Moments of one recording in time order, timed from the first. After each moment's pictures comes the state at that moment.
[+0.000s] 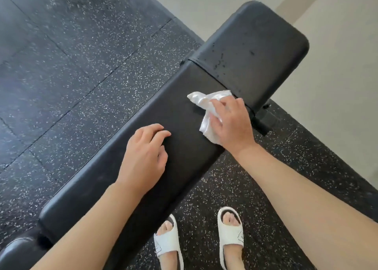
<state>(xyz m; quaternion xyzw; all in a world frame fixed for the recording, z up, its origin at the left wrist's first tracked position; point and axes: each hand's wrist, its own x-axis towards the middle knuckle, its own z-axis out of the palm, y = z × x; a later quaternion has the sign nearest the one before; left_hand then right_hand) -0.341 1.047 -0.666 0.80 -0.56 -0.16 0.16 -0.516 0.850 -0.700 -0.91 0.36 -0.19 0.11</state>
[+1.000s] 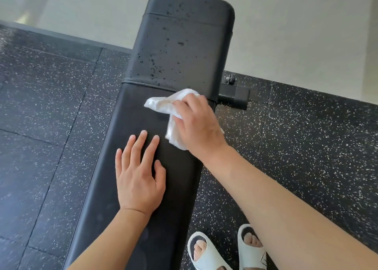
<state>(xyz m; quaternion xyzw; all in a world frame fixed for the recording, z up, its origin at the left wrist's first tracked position) -0.351 0.992 -0.721 0.74 -0.65 -0.08 0.14 -0.508 0.863 -0.689 -0.79 0.54 -0.19 0.21</state>
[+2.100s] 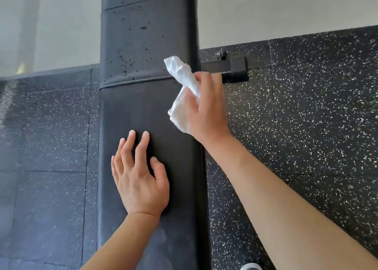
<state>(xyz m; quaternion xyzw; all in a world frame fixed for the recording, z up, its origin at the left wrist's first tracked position) -0.345 0.994 -0.735 0.73 -0.66 -0.06 0.15 -0.523 0.886 -0.740 -0.49 0.67 -0.45 0.32</state>
